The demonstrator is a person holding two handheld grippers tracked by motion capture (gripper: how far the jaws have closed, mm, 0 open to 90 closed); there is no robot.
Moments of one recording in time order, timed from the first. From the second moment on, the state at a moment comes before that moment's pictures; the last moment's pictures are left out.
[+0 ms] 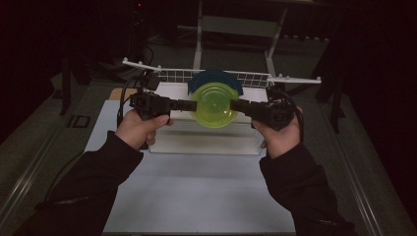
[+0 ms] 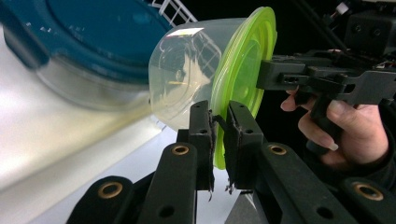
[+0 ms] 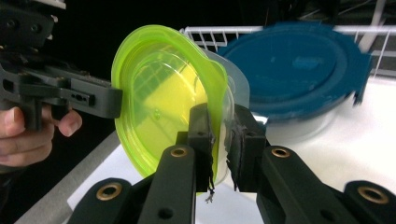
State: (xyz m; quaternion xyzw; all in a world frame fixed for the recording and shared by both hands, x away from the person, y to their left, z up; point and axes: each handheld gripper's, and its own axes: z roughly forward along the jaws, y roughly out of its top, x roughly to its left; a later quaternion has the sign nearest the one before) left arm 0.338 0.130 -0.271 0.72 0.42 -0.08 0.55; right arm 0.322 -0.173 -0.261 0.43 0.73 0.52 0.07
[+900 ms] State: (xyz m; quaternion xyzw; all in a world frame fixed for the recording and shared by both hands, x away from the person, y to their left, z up) left arm 0.396 0.121 -0.265 0.69 0.46 -0.08 0.55; right arm 0.382 -0.174 -0.243 0.47 0.72 0.50 0.06
